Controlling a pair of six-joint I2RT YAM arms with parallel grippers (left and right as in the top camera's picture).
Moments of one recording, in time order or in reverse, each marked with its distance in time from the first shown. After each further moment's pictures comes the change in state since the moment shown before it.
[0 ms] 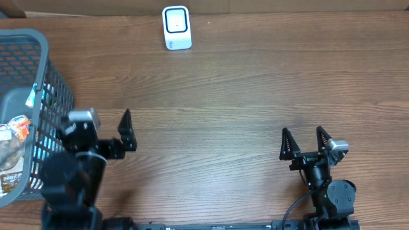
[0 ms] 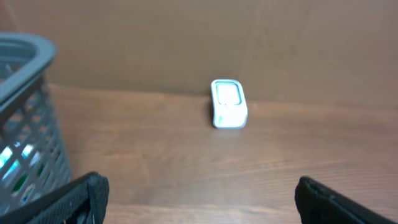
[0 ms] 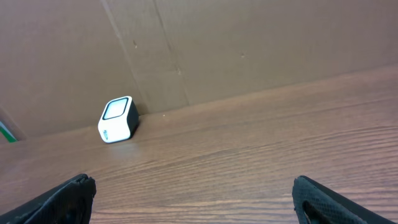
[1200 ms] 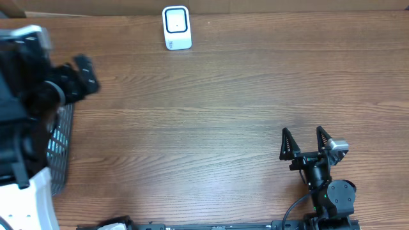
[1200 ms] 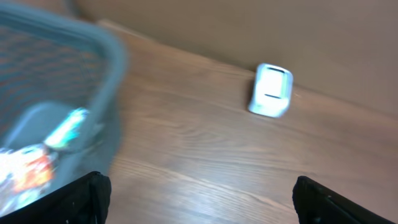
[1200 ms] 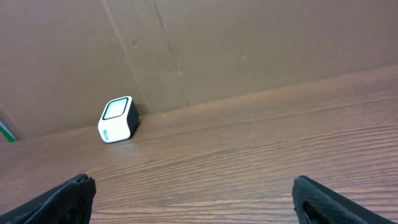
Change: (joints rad) left arm 0.158 0.697 0.995 -0.674 -0.065 -0.106; right arm 0.000 0.000 0.000 0.000 0.001 0.000
